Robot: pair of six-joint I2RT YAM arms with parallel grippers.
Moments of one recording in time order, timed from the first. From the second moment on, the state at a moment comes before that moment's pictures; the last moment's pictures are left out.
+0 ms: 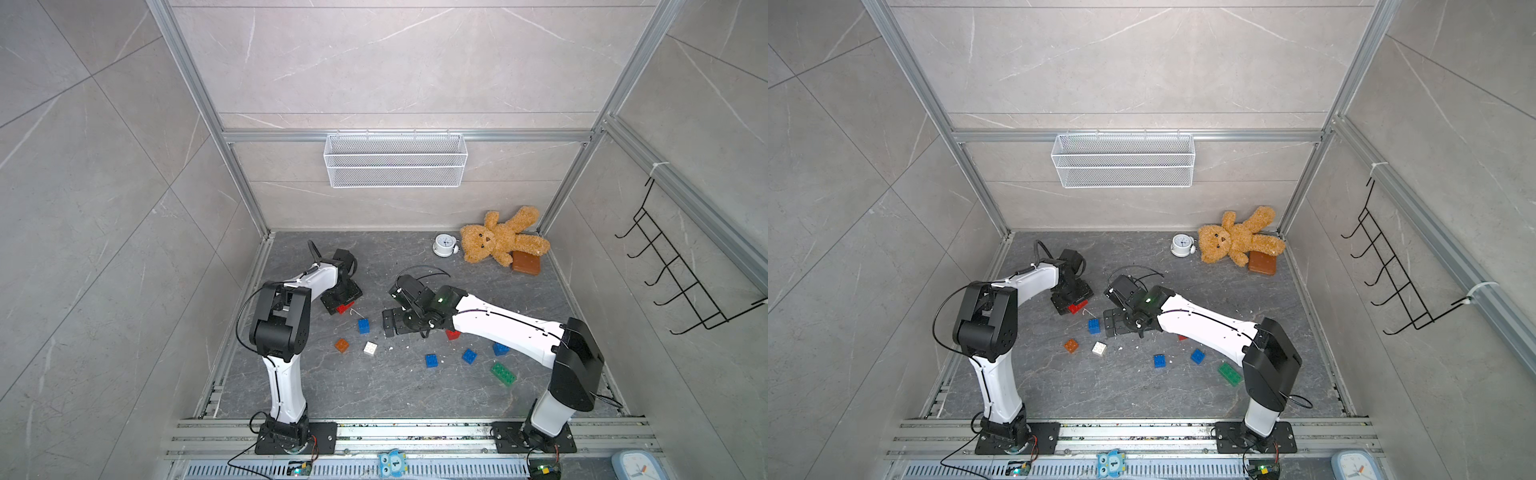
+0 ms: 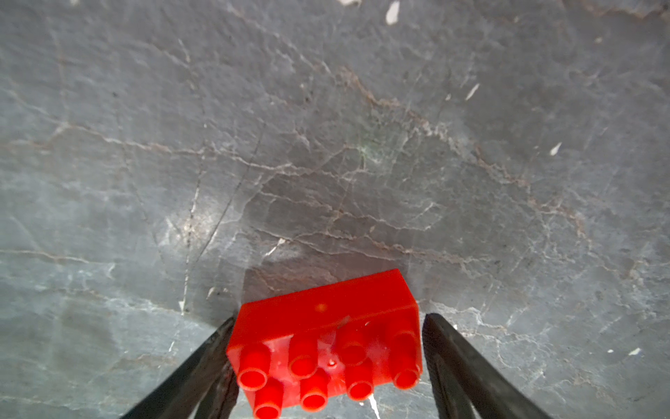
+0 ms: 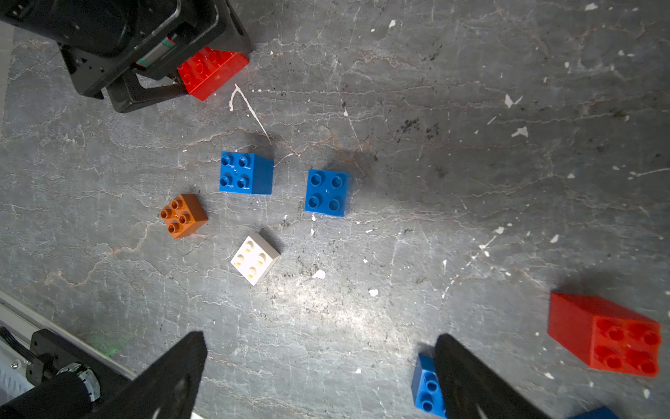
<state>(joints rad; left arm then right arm) -0.28 1.98 1.36 -0.77 -0.02 -0.85 0.94 1.73 1.43 -0.78 0.07 0.65</state>
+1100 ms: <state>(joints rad) -0.29 1.93 1.29 -0.69 -0.02 -0.81 0.96 1.73 1.43 -0.77 0.06 0.65</state>
